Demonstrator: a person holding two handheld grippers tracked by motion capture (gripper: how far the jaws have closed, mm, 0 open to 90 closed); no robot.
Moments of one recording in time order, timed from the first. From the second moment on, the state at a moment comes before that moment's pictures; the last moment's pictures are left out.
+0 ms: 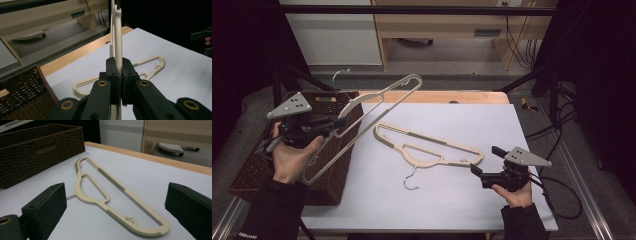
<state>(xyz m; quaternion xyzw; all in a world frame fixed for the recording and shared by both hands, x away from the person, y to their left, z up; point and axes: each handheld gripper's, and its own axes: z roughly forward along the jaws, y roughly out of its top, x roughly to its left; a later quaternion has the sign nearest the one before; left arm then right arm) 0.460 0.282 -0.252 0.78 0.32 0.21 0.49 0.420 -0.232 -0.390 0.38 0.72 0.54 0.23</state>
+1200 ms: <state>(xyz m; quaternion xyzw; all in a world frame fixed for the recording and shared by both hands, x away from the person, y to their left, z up) 0.492 0.426 -0.299 0.77 0.41 0.25 0.43 0.422 -0.235 -0.392 0.39 0.72 0.54 0.23</state>
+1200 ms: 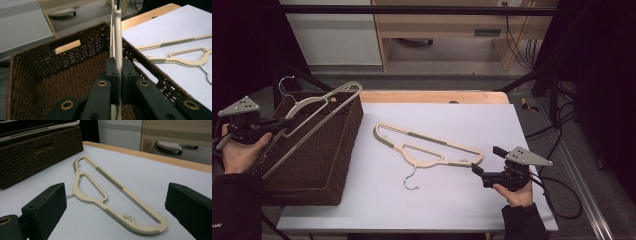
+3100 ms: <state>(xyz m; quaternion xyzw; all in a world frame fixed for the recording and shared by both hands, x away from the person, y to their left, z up) 0.510 0.451 -0.382 0.73 0.58 0.22 0.28 0.423 -0.234 -0.394 0.39 0.72 0.53 0.22</state>
